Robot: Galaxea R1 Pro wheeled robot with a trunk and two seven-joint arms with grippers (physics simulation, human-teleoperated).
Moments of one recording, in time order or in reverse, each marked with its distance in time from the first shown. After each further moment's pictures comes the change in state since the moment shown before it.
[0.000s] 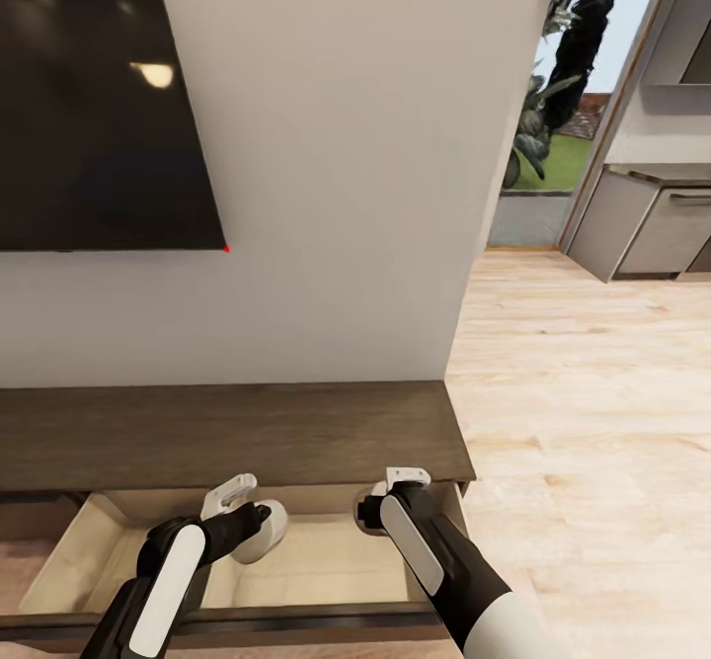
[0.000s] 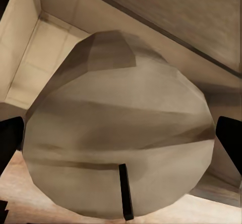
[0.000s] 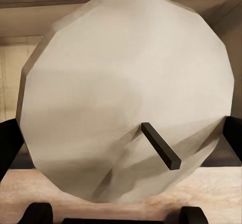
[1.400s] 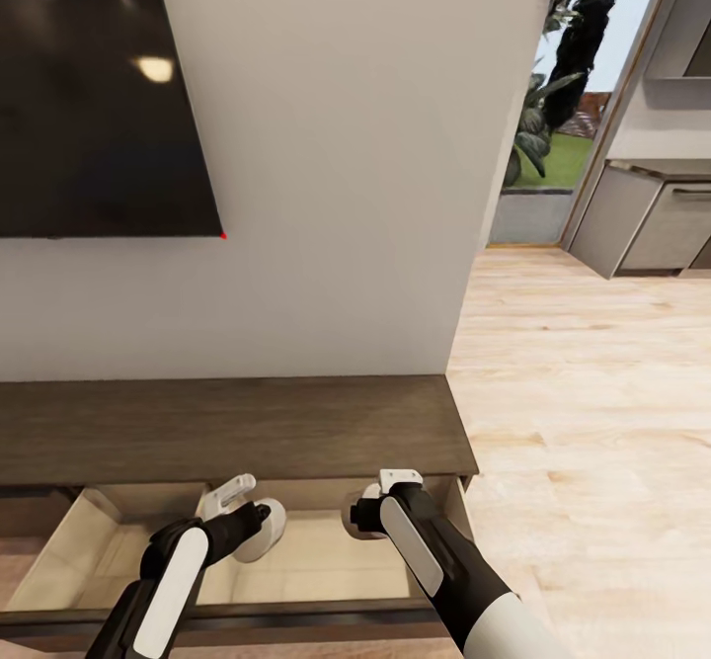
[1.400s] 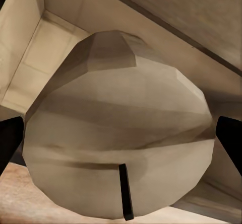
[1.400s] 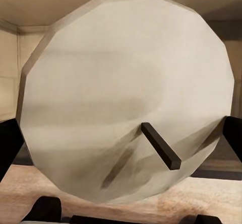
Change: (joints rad) left arm 0.000 -0.006 -0.003 0.027 0.001 -0.060 0.005; right arm 0.000 0.000 0.001 0.008 0.012 0.020 0.098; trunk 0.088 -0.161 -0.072
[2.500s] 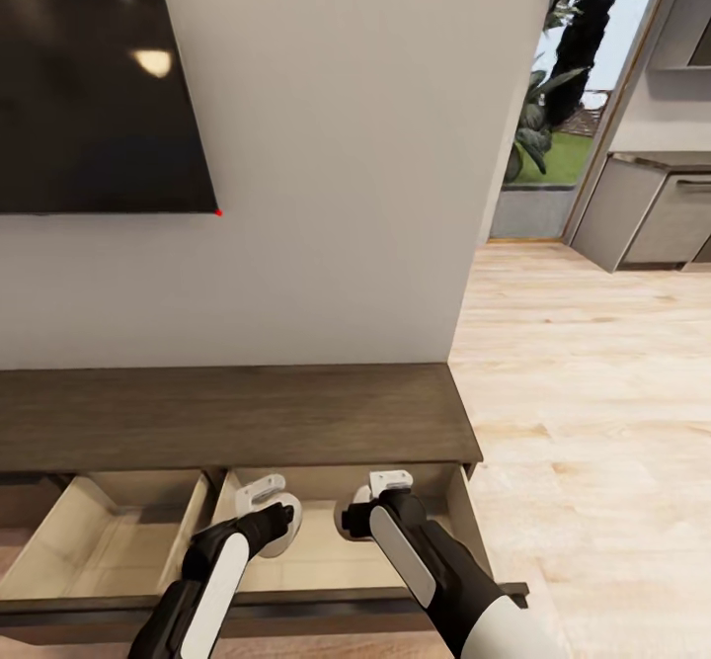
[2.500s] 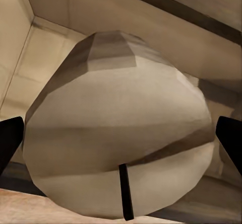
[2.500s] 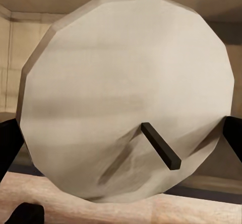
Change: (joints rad) left arm 0.000 -0.086 -0.089 0.018 -0.184 -0.065 0.008; right arm 0.000 0.000 0.086 -0.004 0.003 -0.016 0.000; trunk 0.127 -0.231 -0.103
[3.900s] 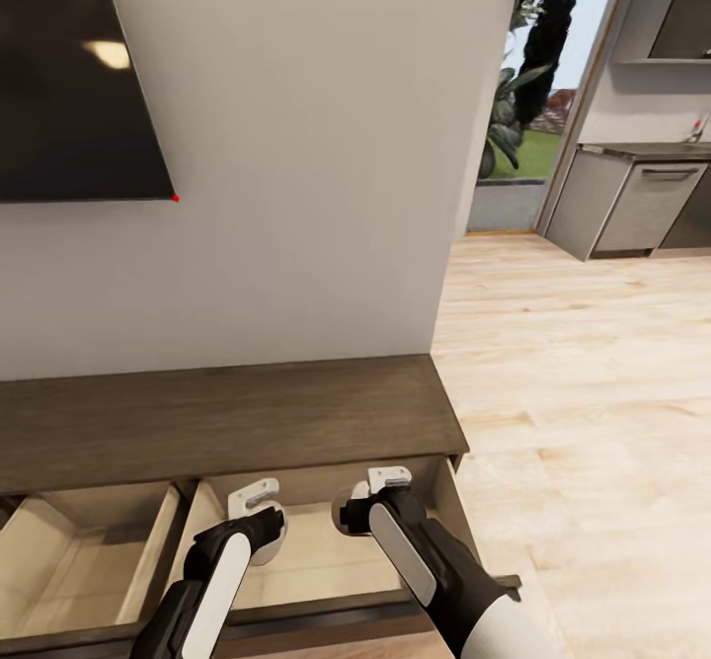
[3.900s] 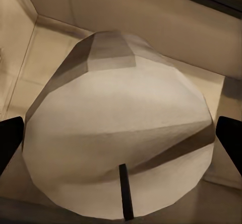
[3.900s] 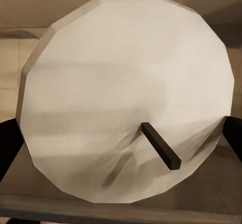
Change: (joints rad) left arm 0.000 -0.003 -0.005 0.000 0.003 0.001 0.120; right arm 0.001 0.000 0.000 -0.027 -0.001 0.002 -0.001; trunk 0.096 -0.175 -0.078
